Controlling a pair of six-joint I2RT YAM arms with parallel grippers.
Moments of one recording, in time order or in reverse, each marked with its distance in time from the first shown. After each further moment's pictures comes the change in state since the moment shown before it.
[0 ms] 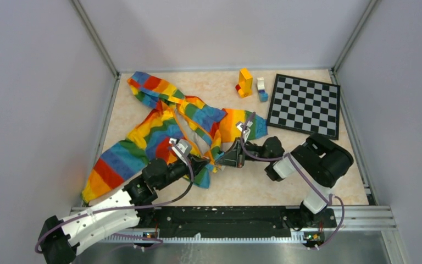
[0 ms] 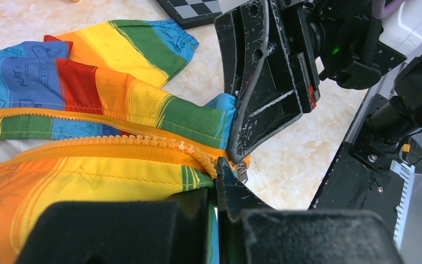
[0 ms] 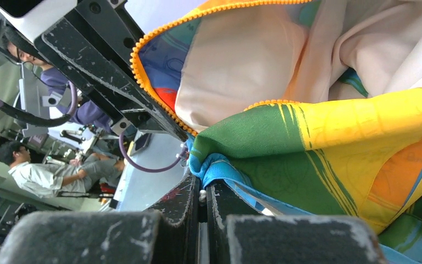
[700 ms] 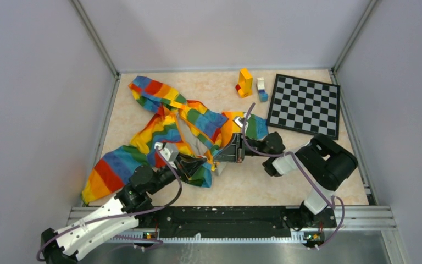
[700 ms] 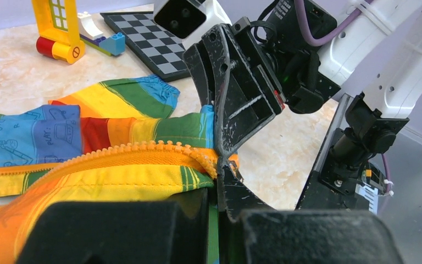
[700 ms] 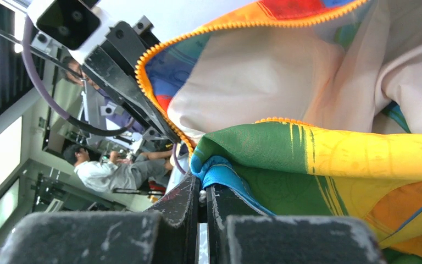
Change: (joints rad) left arm 0.000 -0.204 -0.043 0.039 0.031 -0.017; right arm 0.000 -0.044 0.068 0.004 -0.055 0.230
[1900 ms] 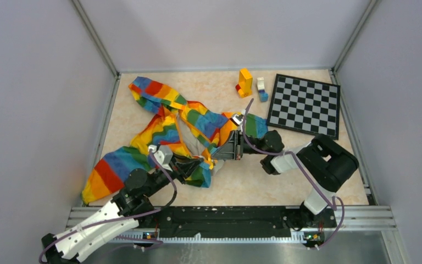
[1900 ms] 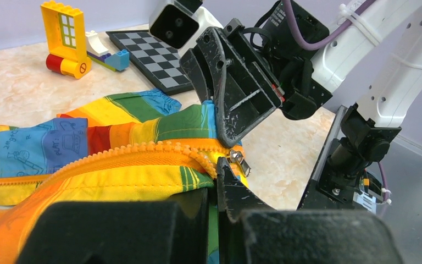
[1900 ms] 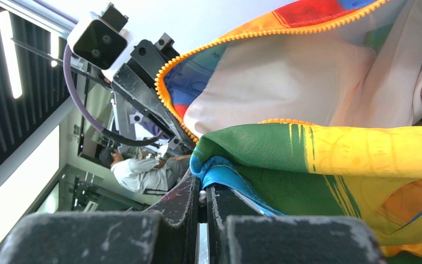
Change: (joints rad) left arm 0.000 -0.101 -0.013 -0.025 -0.010 0.006; right arm 0.019 -0.018 0.050 0.001 0.009 0.163
